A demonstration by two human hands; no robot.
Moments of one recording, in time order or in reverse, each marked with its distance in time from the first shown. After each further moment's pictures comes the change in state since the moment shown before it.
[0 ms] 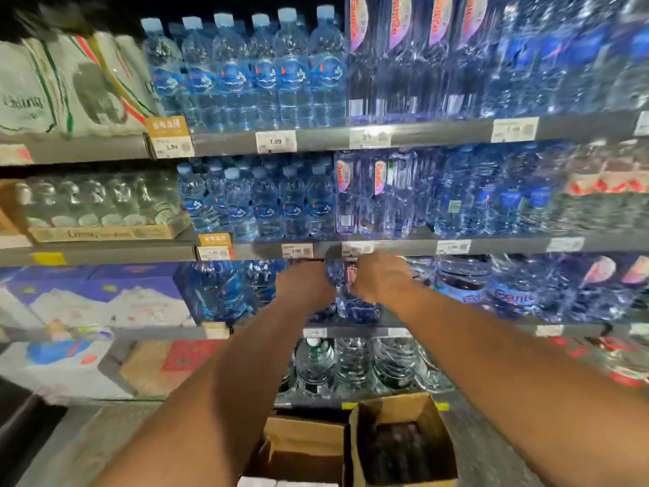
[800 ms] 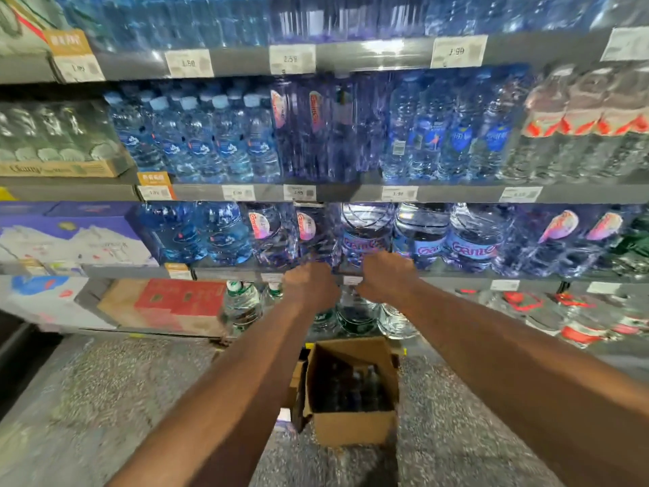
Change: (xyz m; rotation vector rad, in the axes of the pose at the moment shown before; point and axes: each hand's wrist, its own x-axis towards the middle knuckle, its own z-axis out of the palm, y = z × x) left_hand -0.037 0.165 0.090 0.026 -0.219 -0.126; right_hand -0.052 0.161 0.080 0.026 -0.183 -0.092
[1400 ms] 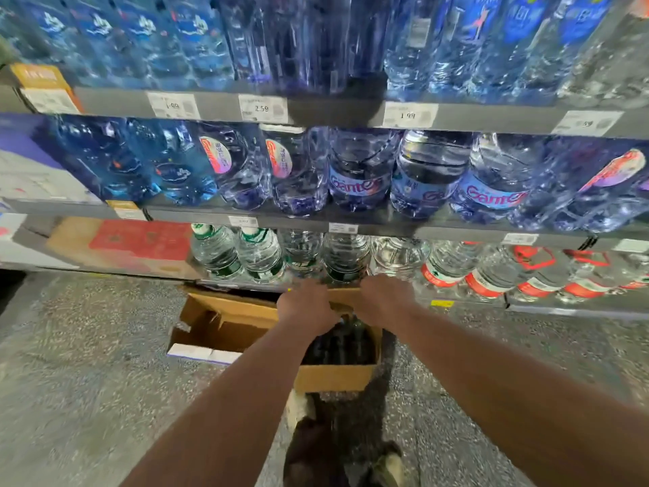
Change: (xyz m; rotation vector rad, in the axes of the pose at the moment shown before) left_hand 0.052 0.023 0.151 -0.013 -0.292 0.015; right_hand 0.055 0.044 0.165 0.052 -0.260 -0.006
